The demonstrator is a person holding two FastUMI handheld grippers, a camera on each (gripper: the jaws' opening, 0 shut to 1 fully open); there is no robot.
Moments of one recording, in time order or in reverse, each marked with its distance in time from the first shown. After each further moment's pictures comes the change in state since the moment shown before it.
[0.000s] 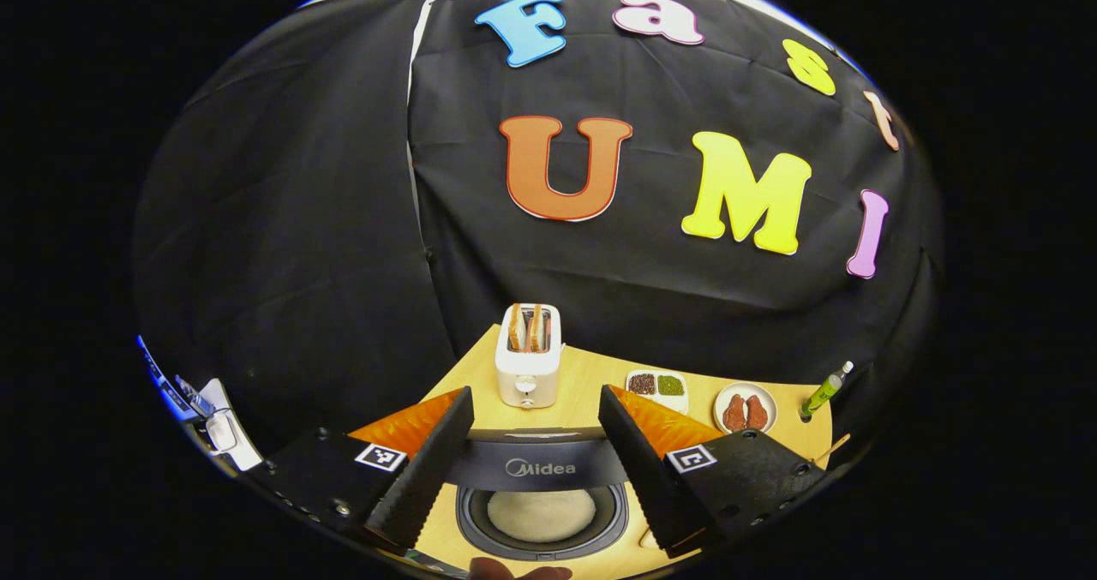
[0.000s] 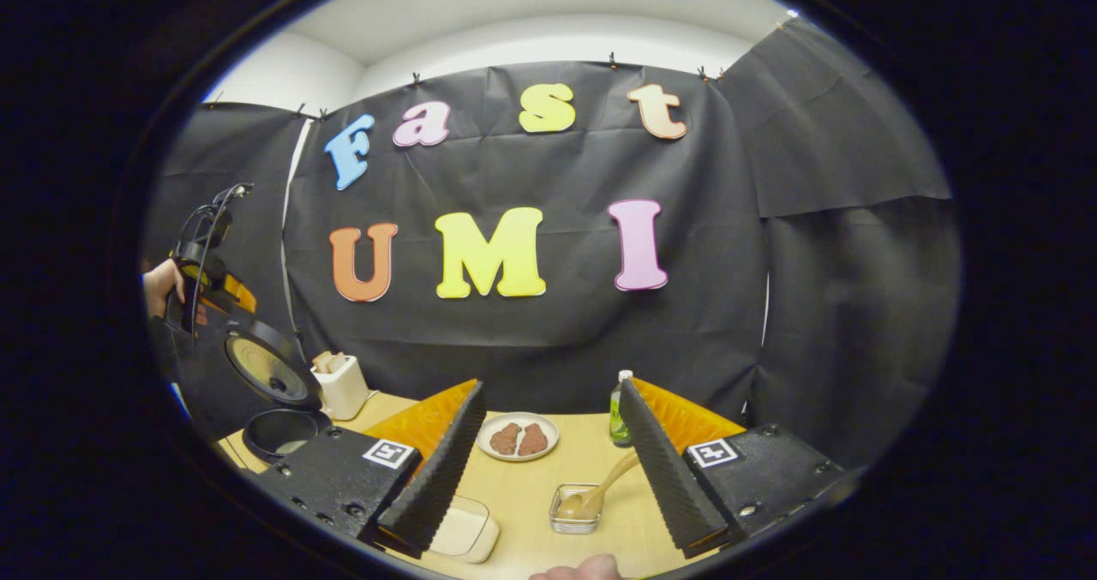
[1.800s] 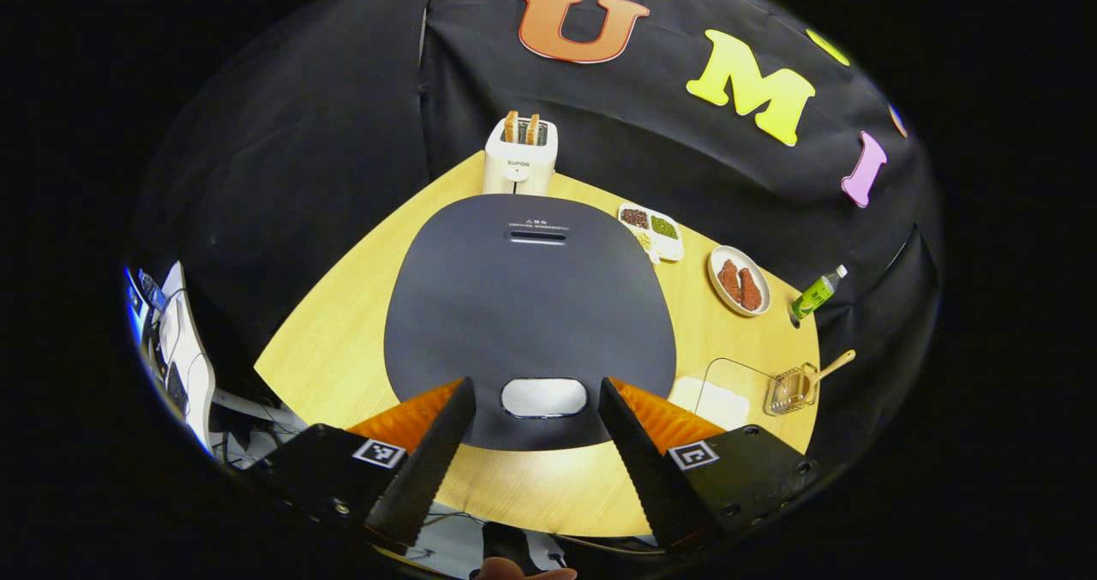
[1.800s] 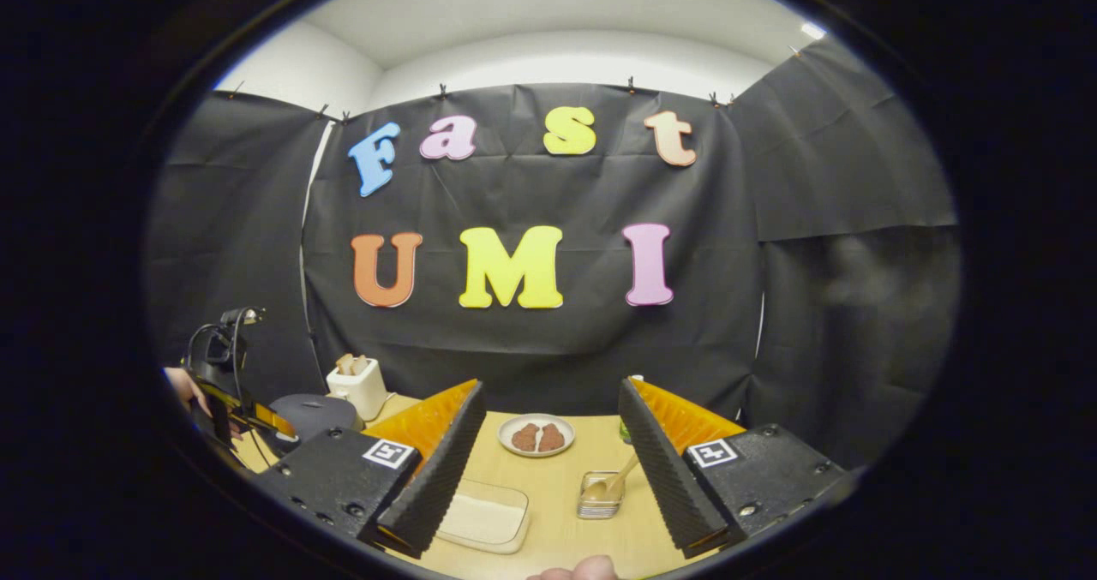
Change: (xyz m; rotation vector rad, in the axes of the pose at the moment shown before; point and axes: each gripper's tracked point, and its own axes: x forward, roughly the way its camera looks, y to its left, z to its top) left arm -0.039 -0.001 -0.238 -0.089 0.396 -0.090; right arm -0.068 0.063 0.013 -0.027 -0.044 -0.009
